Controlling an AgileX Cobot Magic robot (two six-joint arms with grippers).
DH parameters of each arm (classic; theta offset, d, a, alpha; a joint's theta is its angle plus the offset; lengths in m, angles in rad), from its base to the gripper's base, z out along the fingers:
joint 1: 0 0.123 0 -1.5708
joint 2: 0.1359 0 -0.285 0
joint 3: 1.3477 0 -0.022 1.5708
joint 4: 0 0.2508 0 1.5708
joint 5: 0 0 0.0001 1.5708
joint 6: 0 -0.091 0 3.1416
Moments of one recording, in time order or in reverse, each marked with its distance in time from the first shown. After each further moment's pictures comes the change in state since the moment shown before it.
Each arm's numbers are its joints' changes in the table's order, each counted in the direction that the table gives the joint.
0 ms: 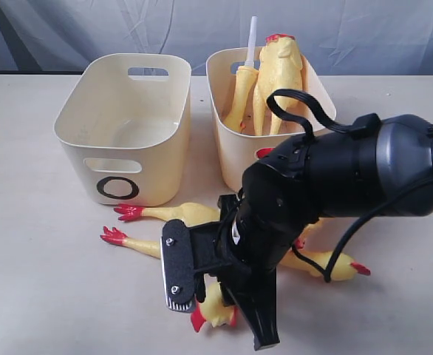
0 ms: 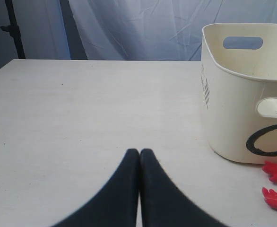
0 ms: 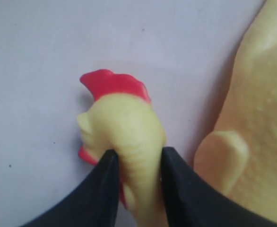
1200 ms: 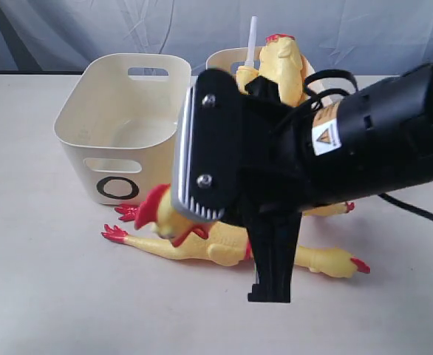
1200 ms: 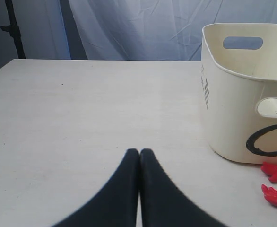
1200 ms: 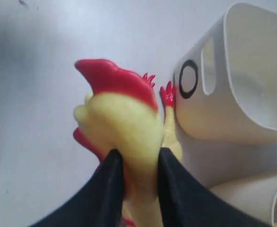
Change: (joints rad) left arm 0.000 0.000 0.000 0.000 0.000 0.000; right arm 0.000 -0.500 0.000 0.140 0.059 -0.060
